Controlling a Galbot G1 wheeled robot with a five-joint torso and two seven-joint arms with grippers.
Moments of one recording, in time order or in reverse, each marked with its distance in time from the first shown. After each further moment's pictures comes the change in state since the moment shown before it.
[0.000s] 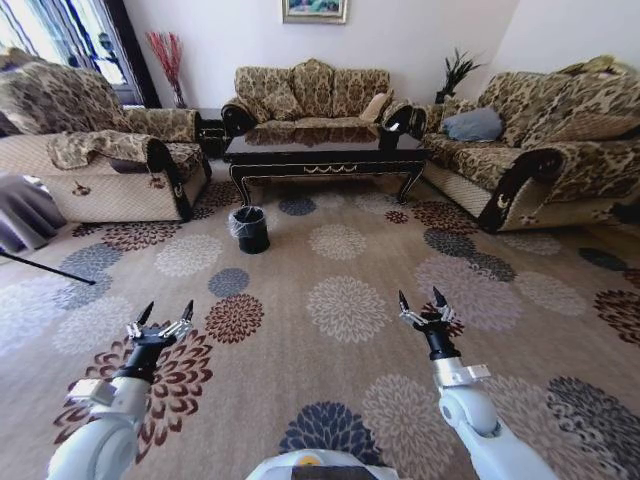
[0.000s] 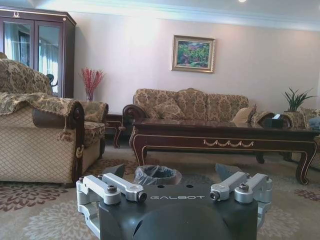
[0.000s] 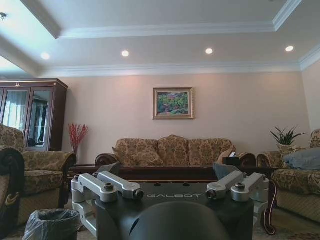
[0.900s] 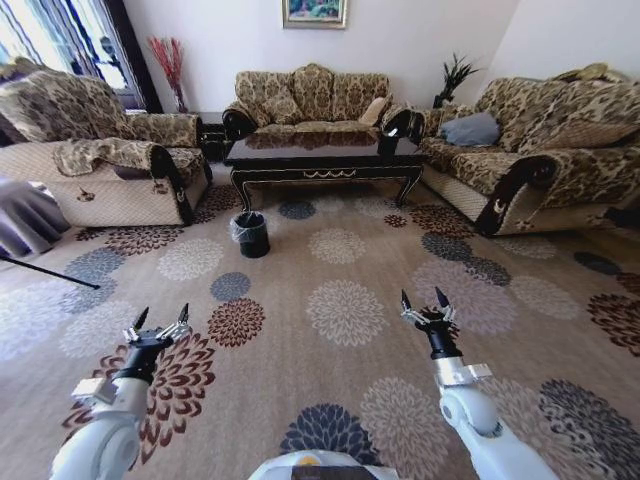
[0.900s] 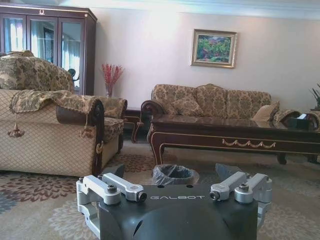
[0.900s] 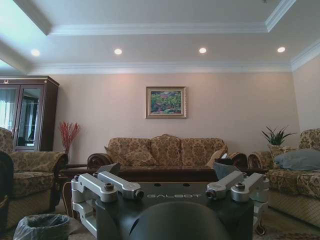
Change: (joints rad) left arm -0.034 -0.014 -0.001 0.018 -0.003 0.052 -0.073; right arm -0.002 0.003 0.011 0.010 -0.005 -0.032 0.032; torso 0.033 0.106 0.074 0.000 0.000
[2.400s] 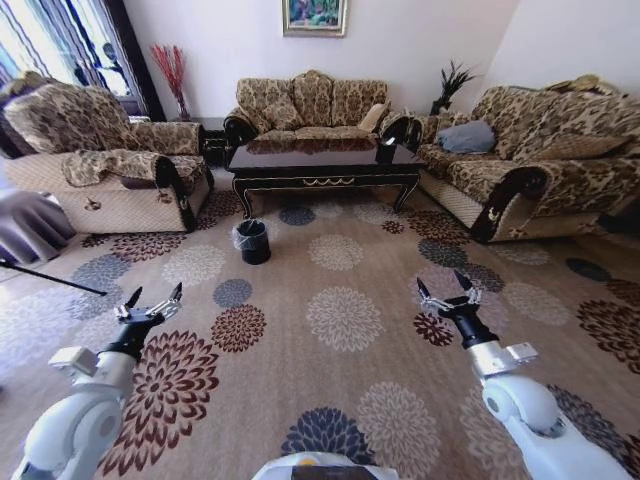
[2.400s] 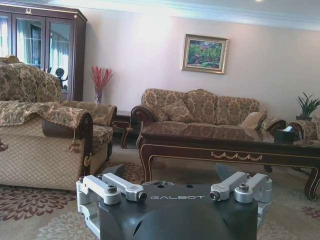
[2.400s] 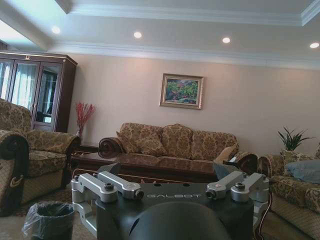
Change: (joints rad) left arm -0.067 0.058 -0.077 -0.077 -0.112 0.172 0.005; right arm -0.108 -0.124 0.202 0.182 0.085 -0.233 -0.070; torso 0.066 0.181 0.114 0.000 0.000
